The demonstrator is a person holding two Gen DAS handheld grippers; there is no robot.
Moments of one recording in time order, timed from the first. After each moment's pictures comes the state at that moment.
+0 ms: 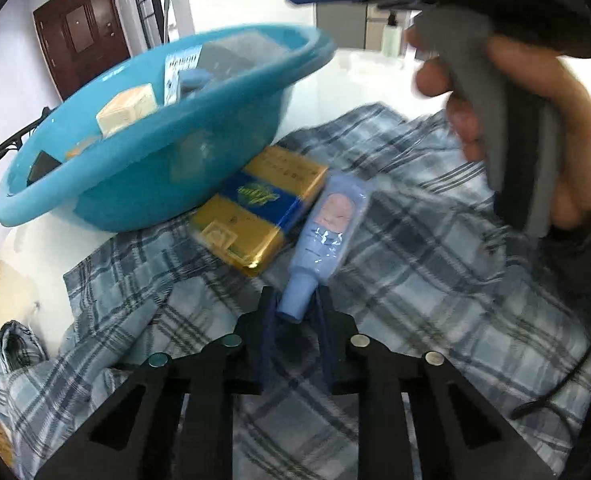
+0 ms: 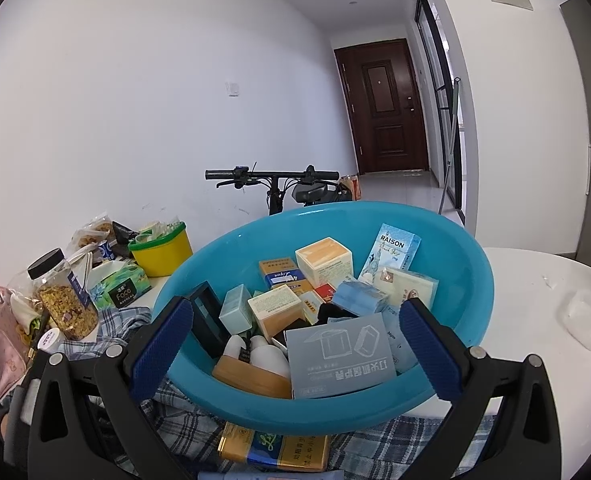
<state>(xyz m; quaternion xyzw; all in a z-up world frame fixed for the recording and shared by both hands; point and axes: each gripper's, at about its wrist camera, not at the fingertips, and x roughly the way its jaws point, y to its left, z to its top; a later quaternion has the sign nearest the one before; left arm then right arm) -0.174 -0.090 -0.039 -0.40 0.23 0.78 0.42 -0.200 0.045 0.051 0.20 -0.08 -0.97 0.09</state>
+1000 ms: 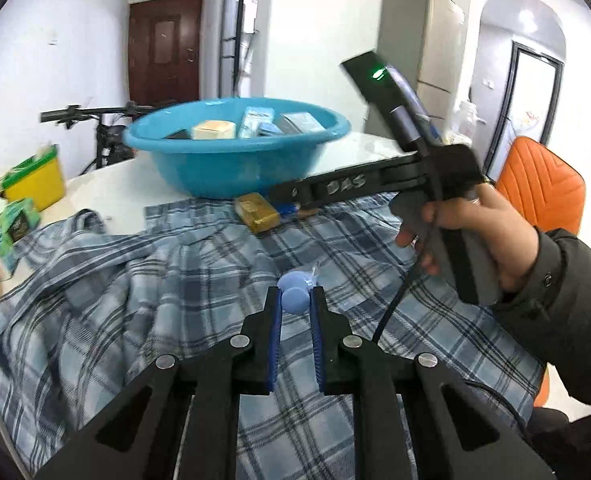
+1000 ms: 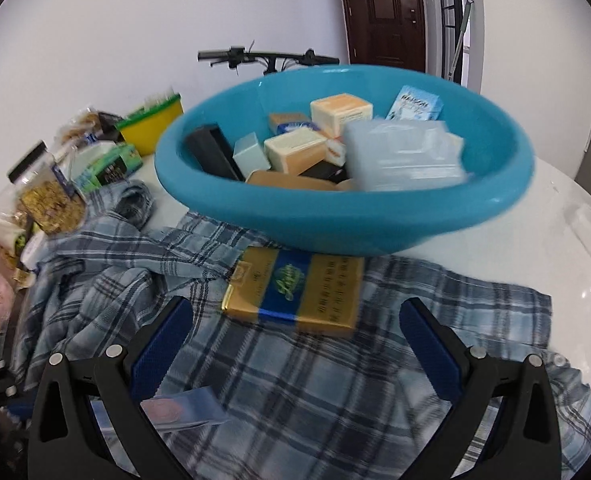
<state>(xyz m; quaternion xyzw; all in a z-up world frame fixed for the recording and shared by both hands) -0.080 -0.198 0.002 -0.33 0.08 0.87 0.36 -0.188 -0.010 -0.017 0.40 -0.04 -0.91 0.07</state>
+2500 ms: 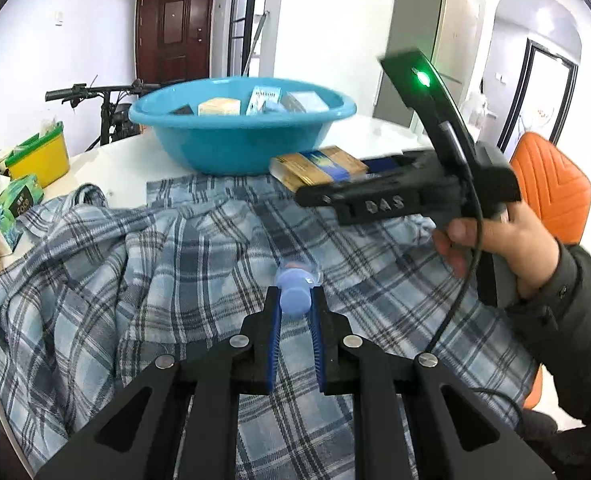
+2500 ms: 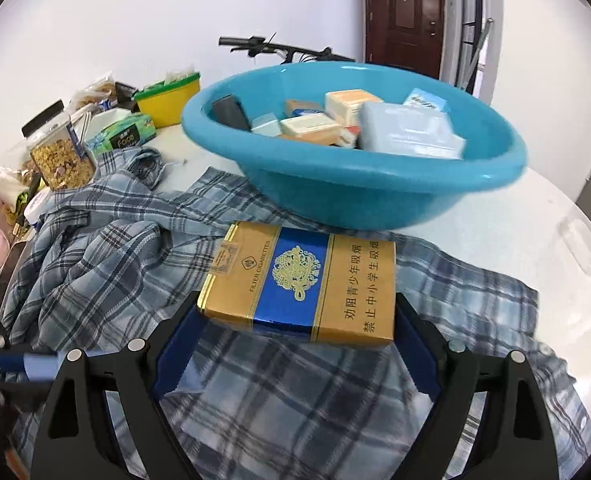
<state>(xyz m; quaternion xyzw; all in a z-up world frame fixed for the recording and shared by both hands) -0.071 -0.192 0.004 -0.36 0.07 0.87 0.34 -0.152 -0.007 -0.018 0.40 0.01 -0.91 0.09</state>
